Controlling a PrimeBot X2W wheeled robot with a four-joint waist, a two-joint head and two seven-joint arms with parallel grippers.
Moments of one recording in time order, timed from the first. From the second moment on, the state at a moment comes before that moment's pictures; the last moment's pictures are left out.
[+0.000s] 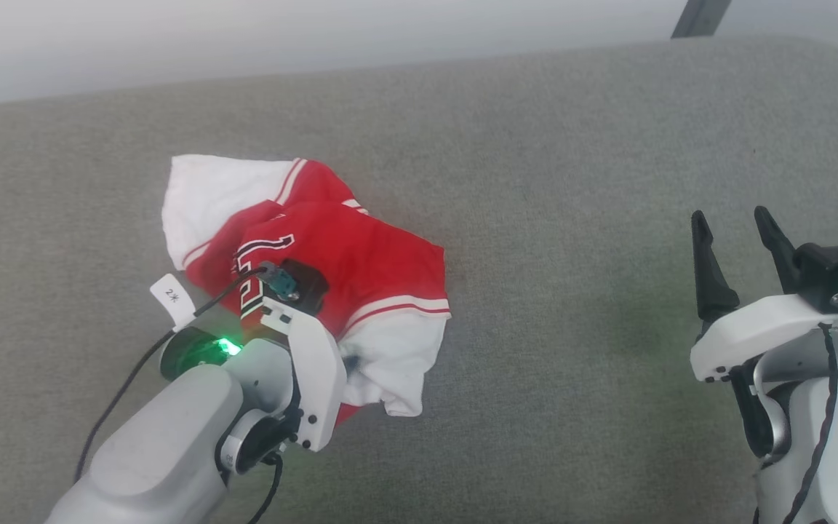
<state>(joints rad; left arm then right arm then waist) -0.58 0.44 -0.76 0.32 -0.80 0.05 0.57 -0.31 -0.05 -0.14 0.19 0.07 0.13 -0.02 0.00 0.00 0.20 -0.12</state>
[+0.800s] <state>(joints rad) -0.40 0.63 -0.50 0.22 -0.81 0.07 0.06 -0.17 -0.09 -0.19 0.22 0.08 0.13 -0.02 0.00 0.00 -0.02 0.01</state>
